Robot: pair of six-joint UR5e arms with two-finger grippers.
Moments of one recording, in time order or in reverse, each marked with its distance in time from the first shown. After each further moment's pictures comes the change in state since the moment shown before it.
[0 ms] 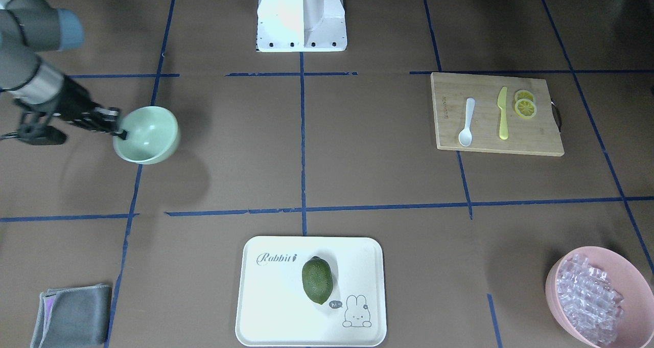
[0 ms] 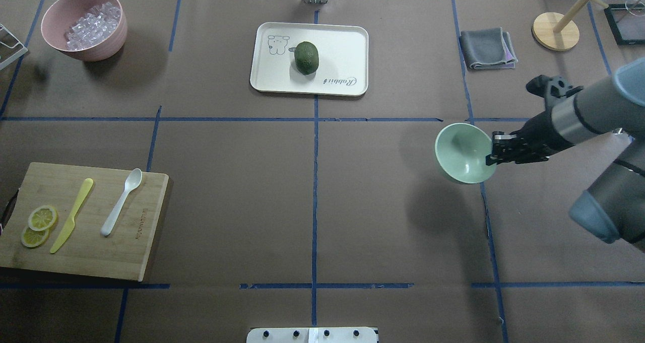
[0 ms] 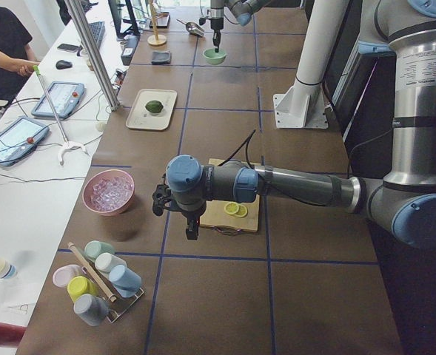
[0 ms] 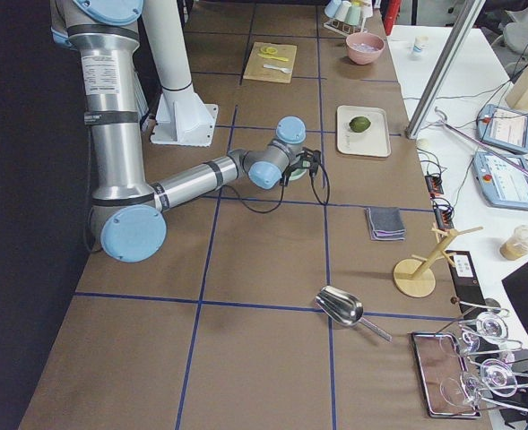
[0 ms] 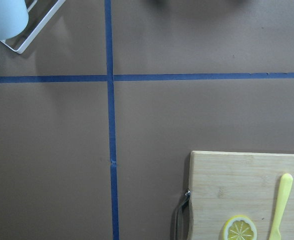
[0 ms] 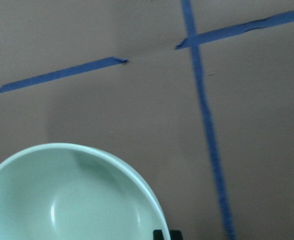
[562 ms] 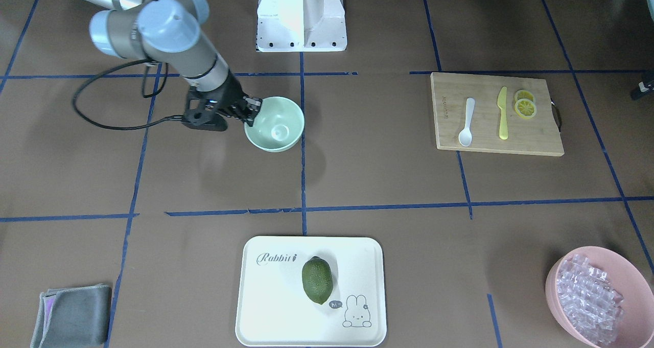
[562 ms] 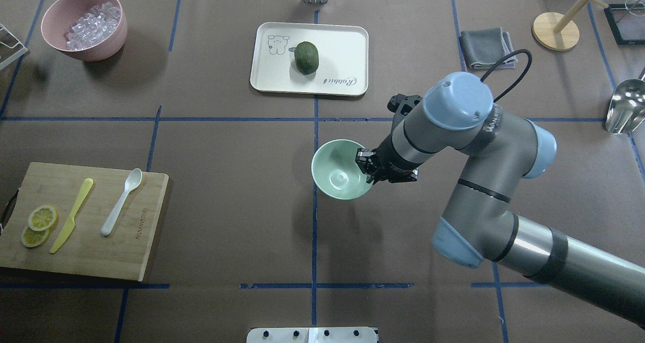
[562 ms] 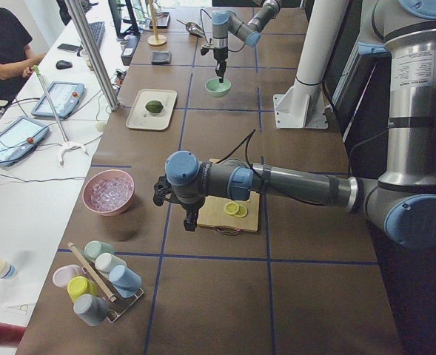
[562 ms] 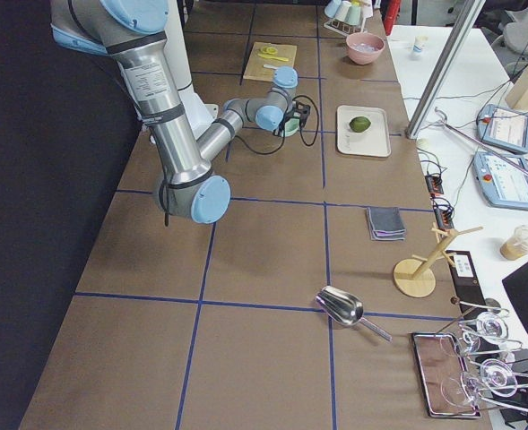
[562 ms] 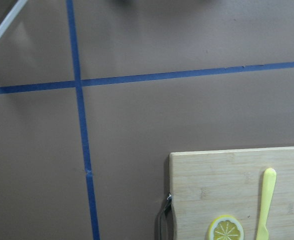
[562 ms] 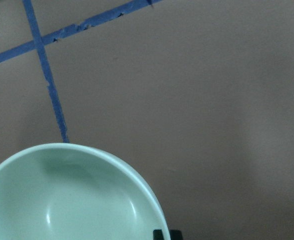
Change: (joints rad) left arm 0.060 -0.004 0.000 -0.057 -0.023 -0.003; right arm -0.245 0.391 -0.097 -0.289 -0.201 0.219
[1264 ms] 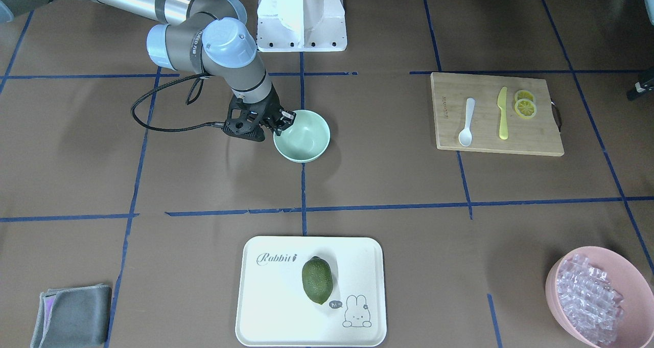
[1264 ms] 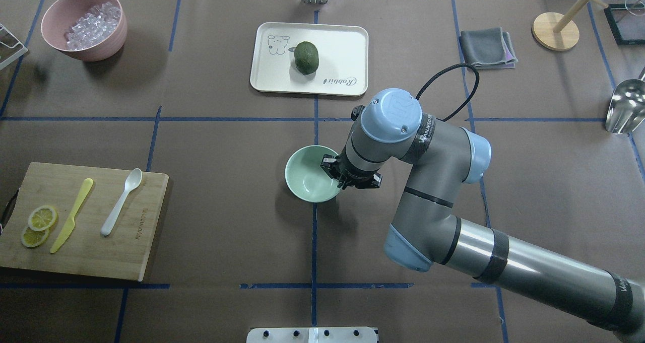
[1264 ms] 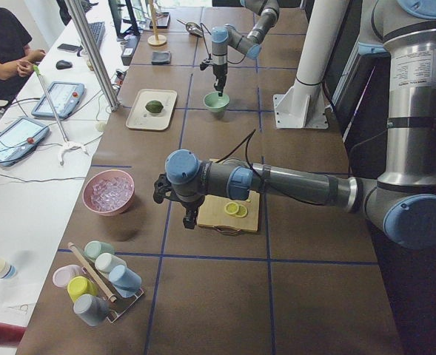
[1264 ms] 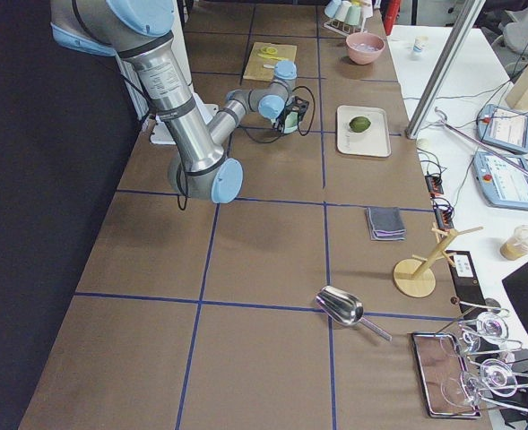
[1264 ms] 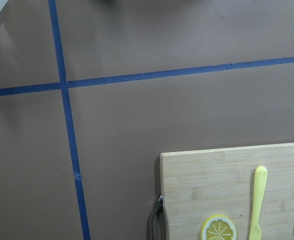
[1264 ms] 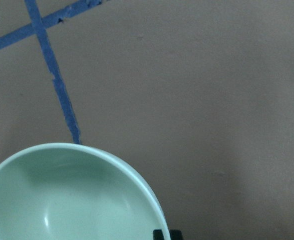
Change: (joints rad) left arm 0.008 -0.001 0.000 -0.023 -0.005 0.000; right arm -0.053 0.102 -0.129 -0.013 -0.066 0.066
